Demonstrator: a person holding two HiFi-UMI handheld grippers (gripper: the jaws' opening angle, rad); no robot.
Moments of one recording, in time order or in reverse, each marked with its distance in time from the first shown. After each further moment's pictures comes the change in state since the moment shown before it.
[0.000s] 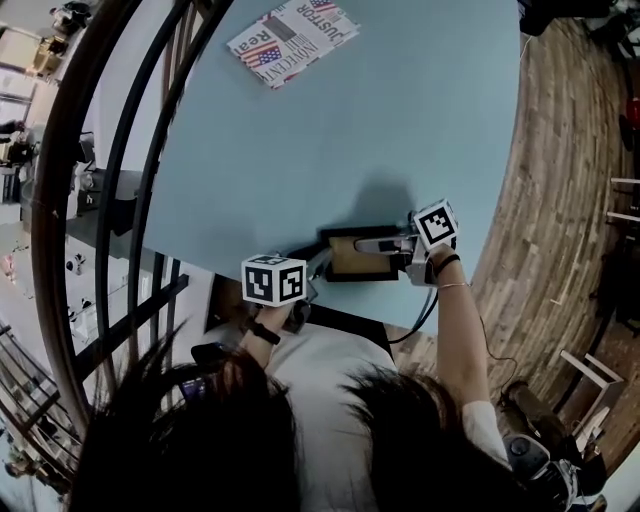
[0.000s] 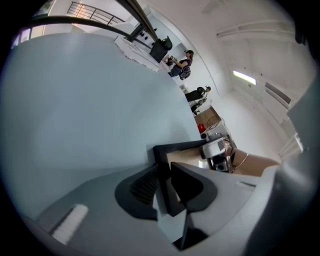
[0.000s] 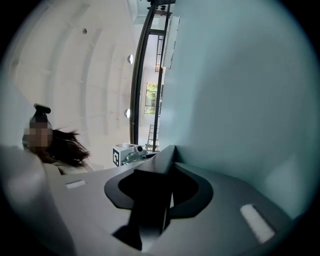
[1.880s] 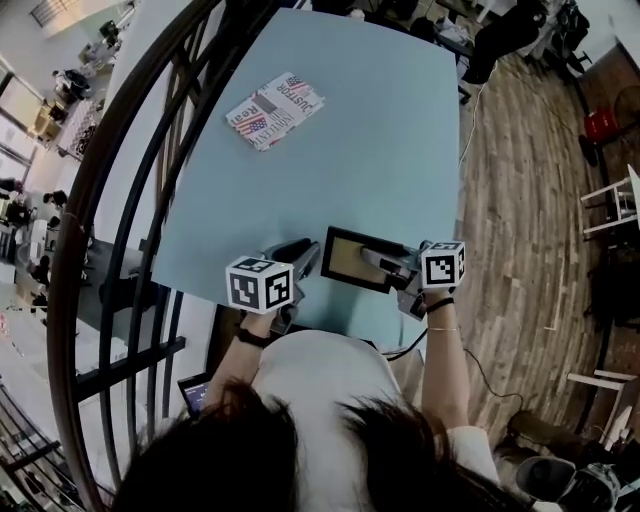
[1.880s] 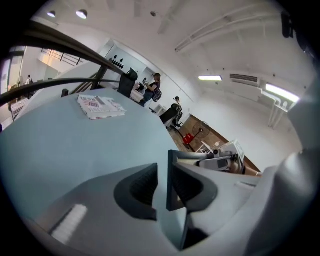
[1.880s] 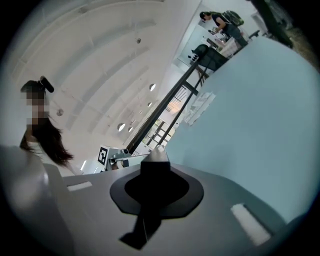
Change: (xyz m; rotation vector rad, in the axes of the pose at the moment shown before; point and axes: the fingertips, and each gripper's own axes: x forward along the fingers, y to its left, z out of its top) left arm -0.063 -0.088 0.091 0.348 -0.262 -0.064; right arm -0.072 0.099 0.016 -0.430 -0.459 -0.271
